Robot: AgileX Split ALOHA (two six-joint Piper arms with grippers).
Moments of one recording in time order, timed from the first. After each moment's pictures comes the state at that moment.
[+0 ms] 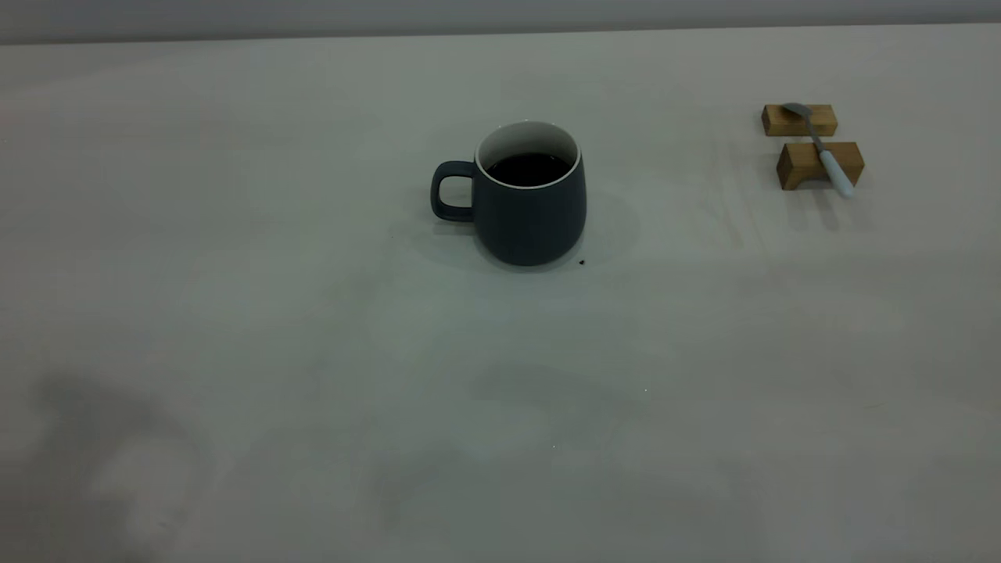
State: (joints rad) left arm -0.25 1.05 -0.86 0.03 1.17 -0.01; right arm 0.03 0.02 -0.47 0.07 1.14 -0.12
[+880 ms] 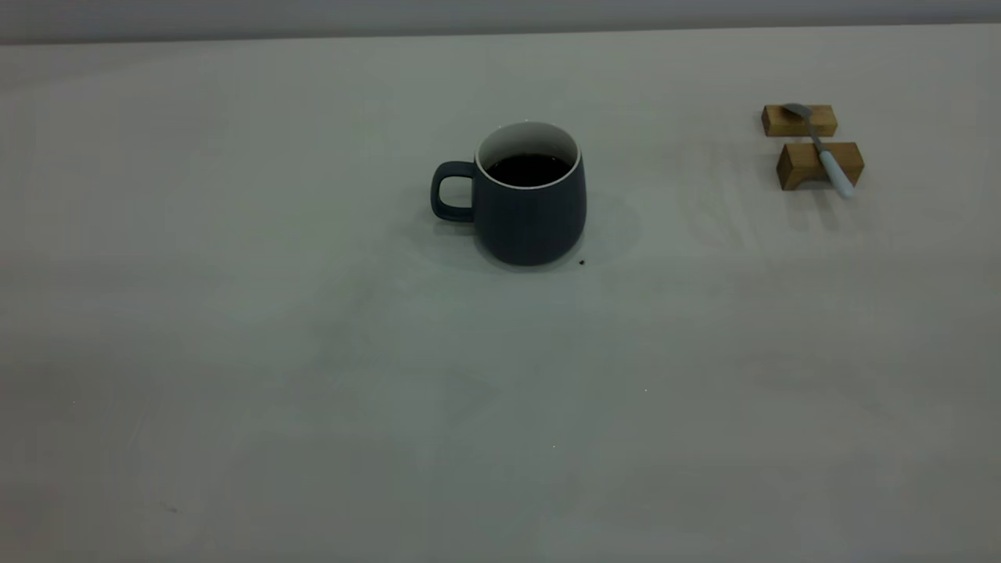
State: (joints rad) left arm -0.02 0.14 -0.49 -0.01 1.12 0.00; right arm 0.03 0.02 -0.47 0.07 1.14 -0.12
